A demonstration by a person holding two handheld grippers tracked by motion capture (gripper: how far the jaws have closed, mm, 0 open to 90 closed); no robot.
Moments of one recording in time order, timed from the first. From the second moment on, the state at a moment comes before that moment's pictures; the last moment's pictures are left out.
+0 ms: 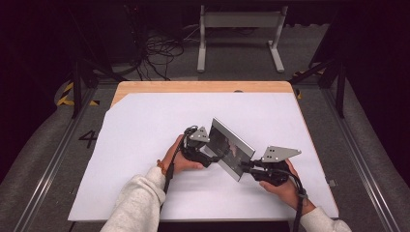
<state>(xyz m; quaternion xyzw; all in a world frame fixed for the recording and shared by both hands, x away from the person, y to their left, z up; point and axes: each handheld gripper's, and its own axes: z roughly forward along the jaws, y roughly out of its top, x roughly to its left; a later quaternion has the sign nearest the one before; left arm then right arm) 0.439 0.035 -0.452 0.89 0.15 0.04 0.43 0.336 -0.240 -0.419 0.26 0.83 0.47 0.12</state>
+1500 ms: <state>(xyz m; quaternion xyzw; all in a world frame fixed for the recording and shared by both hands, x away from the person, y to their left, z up) 0.377 0.073 -0.440 0.91 0.17 0.11 0.36 0.352 -0.231 -0.421 0.29 0.83 0.46 0.14</state>
